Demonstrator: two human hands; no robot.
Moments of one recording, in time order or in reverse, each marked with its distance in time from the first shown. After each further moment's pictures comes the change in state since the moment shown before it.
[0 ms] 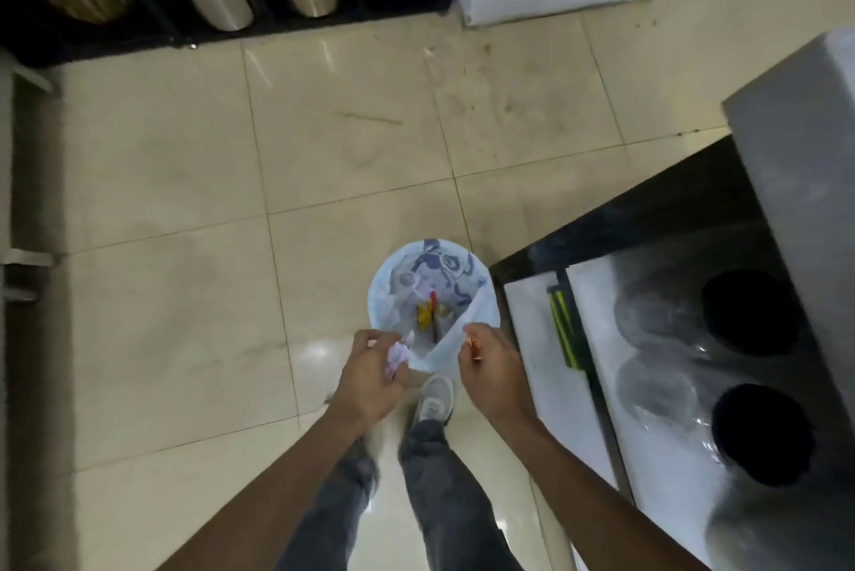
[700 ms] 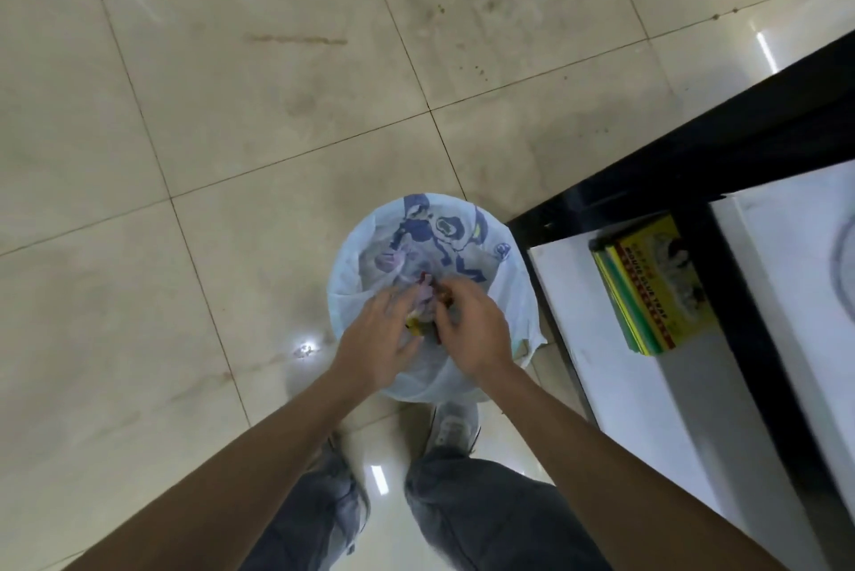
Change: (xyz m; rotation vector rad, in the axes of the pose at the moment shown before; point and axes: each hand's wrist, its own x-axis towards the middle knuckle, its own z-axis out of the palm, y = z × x) left_hand 0.202 -0.139 0.123 0.304 -0.261 0.285; right_hand 0.126 0.129 0.196 0.000 -0.098 0.077
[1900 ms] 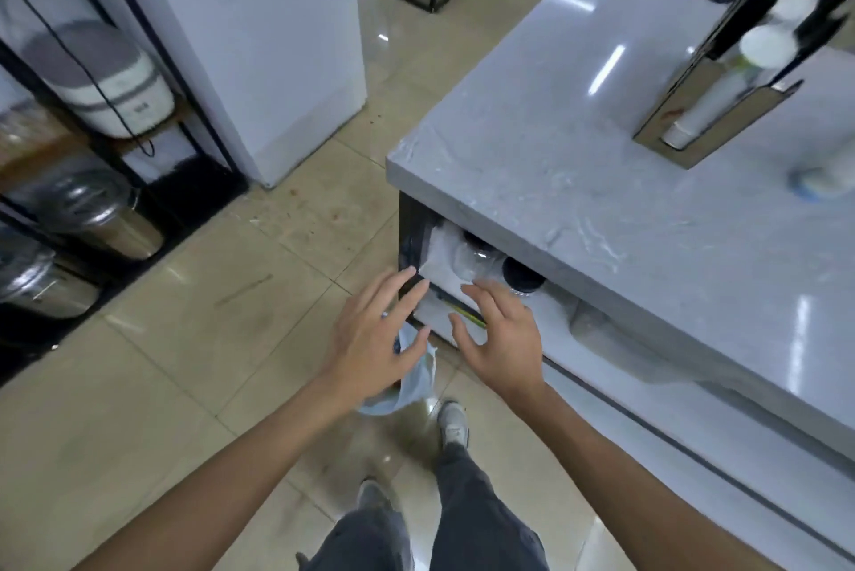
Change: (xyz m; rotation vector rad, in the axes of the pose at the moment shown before) left_hand -0.297 0.357 -0.315 0.368 0.313 0.944; right_hand -0.366 -0.245 -0.346 -0.142 0.896 0.029
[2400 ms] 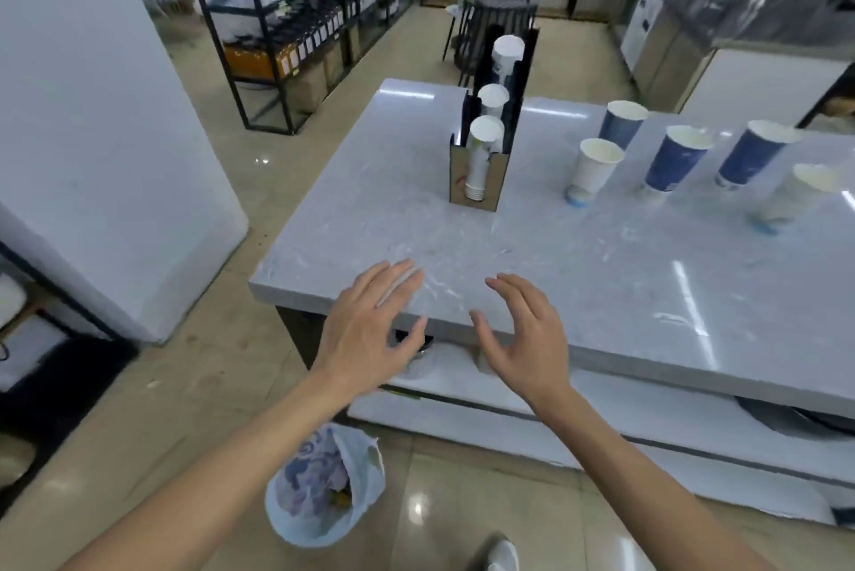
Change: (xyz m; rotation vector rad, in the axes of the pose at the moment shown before) left_hand 0.127 0.148 -0.038 -0.088 0.059 0.417; right_hand -0.017 0.056 -0.190 -0.076 0.474 0.180
